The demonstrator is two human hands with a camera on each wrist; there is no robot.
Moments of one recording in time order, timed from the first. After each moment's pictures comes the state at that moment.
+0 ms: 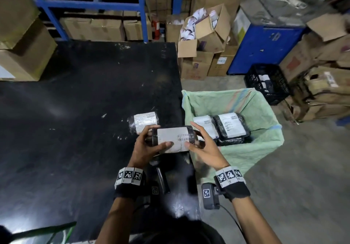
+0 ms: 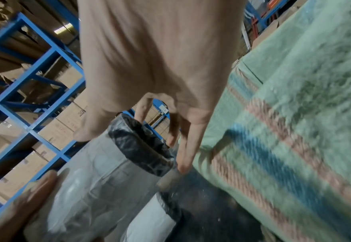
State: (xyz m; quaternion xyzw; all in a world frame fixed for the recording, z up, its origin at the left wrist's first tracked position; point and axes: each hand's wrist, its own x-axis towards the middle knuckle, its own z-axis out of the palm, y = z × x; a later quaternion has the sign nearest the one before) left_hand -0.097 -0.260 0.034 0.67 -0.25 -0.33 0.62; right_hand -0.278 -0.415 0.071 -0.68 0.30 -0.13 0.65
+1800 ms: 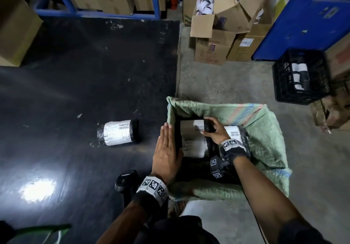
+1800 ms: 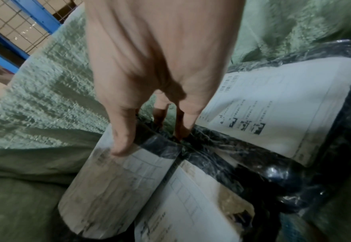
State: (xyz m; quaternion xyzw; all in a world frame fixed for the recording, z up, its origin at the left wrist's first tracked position) left_hand -0.164 -0.465 -0.047 0.88 -0.39 -0.15 0.23; right_hand -0.238 -0.710 -0.105 -0.71 0.37 -0.01 0.60
